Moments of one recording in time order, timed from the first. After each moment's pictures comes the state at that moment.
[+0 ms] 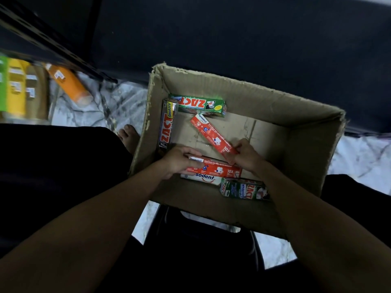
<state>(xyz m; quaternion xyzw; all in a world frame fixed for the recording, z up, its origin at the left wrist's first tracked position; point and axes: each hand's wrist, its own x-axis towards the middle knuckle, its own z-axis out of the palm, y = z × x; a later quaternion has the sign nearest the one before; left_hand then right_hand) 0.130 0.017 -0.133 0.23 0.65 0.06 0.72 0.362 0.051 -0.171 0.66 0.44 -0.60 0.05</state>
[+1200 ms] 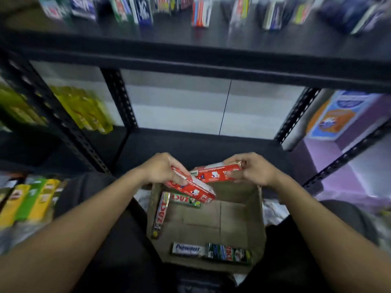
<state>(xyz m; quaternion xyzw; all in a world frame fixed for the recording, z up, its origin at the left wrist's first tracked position) 0.114 0.079 0.172 0.69 0.56 0.06 0.45 0.417 0.073 0.168 0.57 0.64 -0.49 -0.16</state>
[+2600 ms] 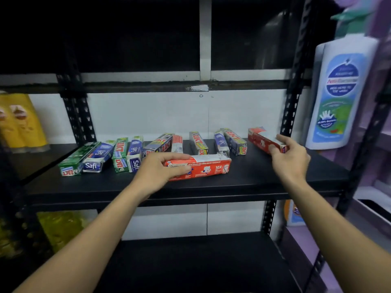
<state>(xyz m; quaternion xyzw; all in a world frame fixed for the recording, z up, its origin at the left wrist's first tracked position) 0.164 0.154 0.436 0.72 0.42 0.45 0.33 0.478 0.134 0.432 0.66 0.42 -0.01 -0.62</state>
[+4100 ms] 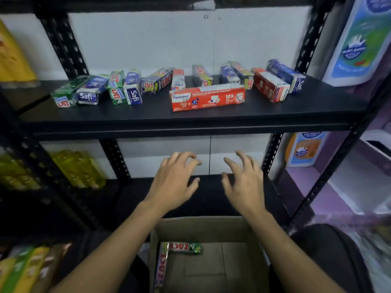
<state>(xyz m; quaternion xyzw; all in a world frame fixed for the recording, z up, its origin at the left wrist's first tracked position) 0.174 0.079 0.274 0.87 0.44 0.22 -0.08 0.378 0.055 0.232 0.68 0.65 0.09 -0.32</state>
